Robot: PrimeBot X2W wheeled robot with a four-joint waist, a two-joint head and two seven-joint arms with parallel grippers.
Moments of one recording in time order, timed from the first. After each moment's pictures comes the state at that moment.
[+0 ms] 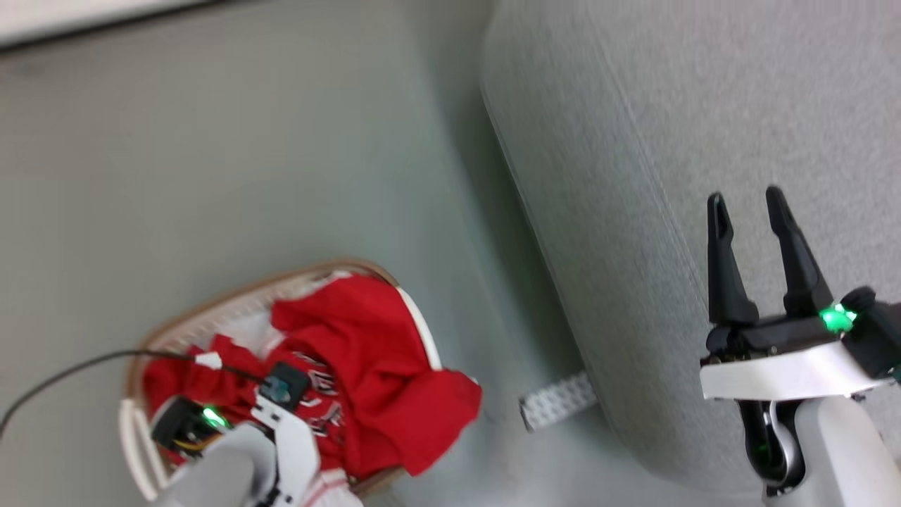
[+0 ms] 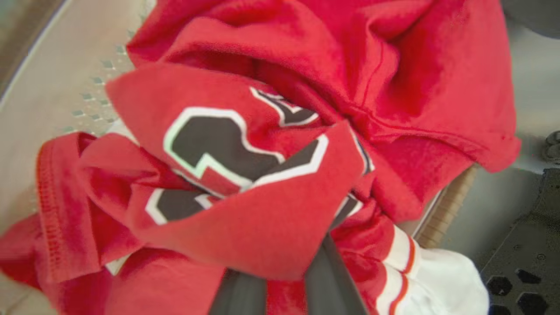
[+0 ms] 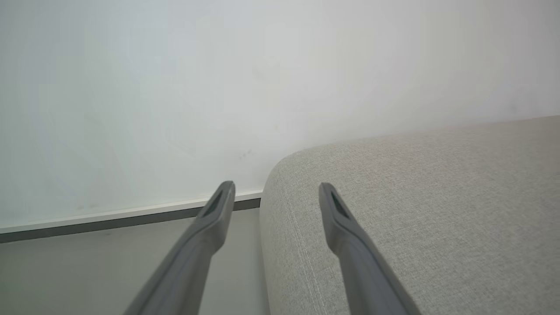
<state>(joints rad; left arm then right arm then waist) -0.74 0.22 -0.88 1.24 -0.34 -0.13 -0.06 -0.39 -0.05 0.12 0.14 0.37 0.13 -0.26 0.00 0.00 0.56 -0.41</state>
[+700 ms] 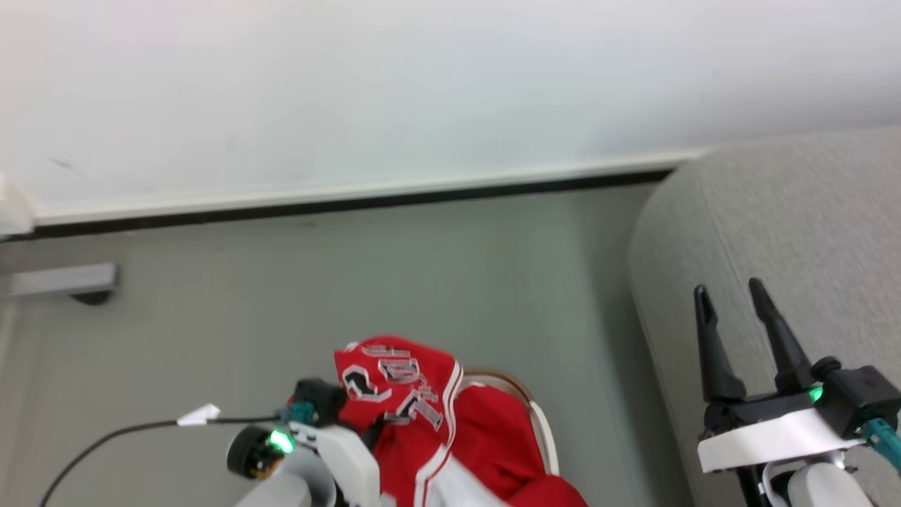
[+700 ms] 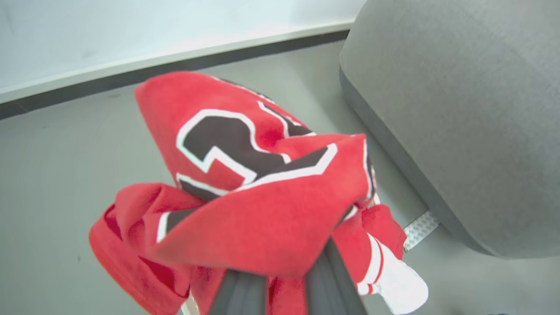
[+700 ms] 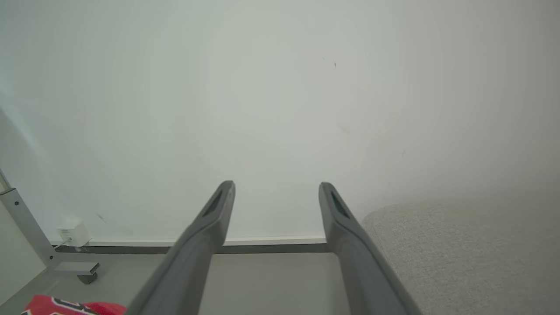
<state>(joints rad) -0.59 0.13 -0.81 1.07 -0.57 -0.13 -0.26 -0.25 -0.08 0.12 0.22 0.32 0.13 -0.26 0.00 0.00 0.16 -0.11</state>
